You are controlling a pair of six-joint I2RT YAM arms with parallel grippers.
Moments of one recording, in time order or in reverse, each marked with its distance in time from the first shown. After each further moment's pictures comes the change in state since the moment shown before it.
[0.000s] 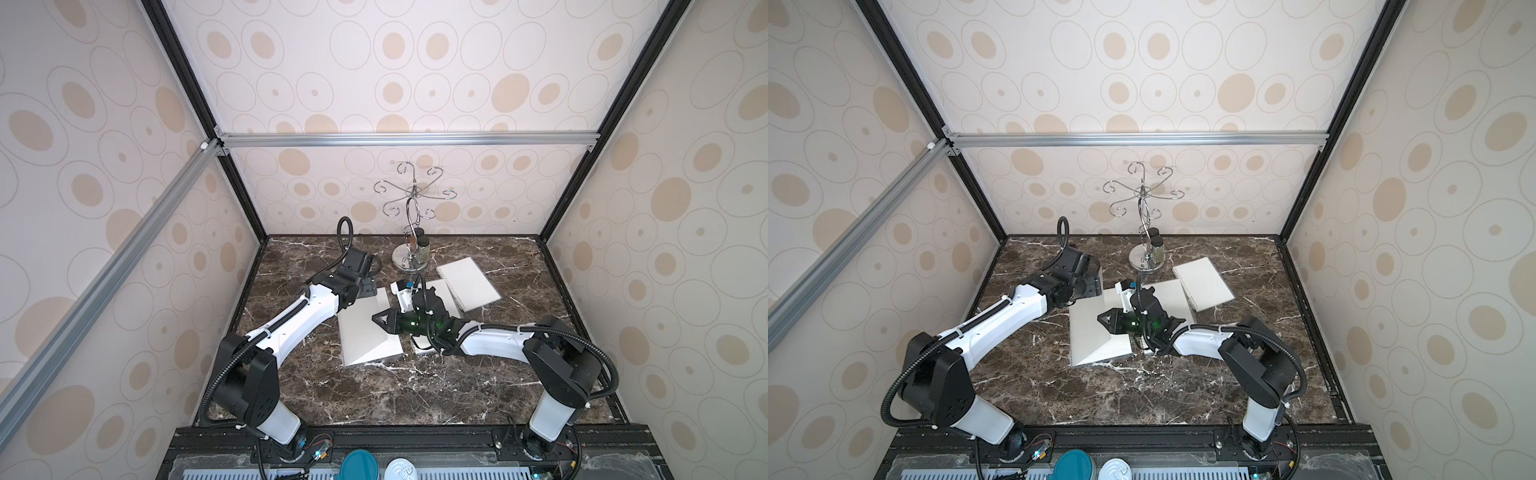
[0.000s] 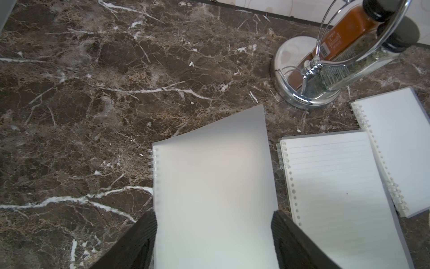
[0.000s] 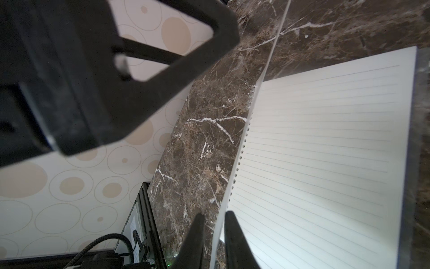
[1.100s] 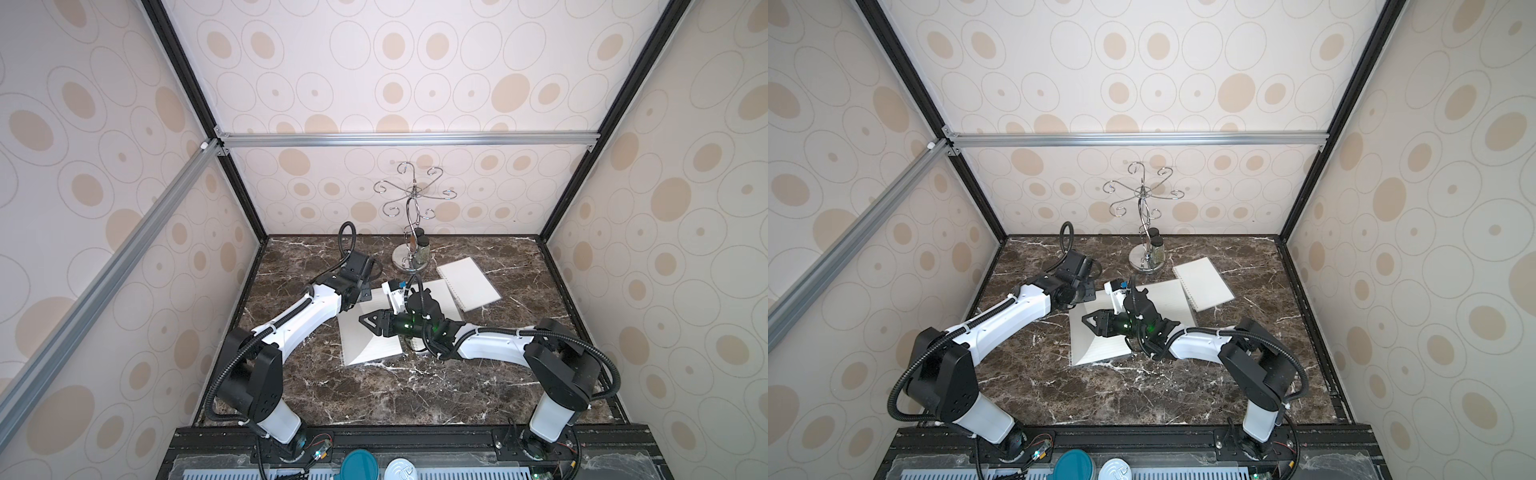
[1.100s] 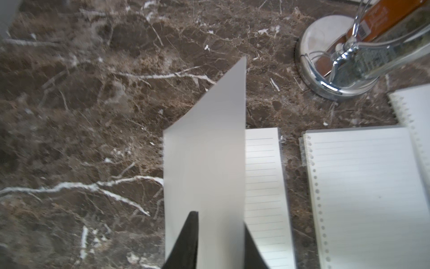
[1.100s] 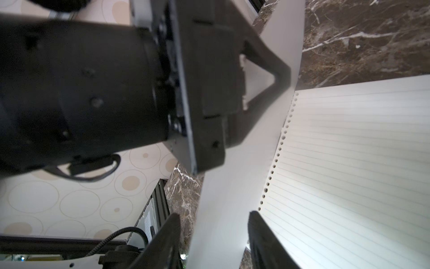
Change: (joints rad) left arm 0.030 0.023 -0.030 -0.028 -0.007 -0.030; right arm 0.053 -0.026 0.018 0.041 0.001 -0.020
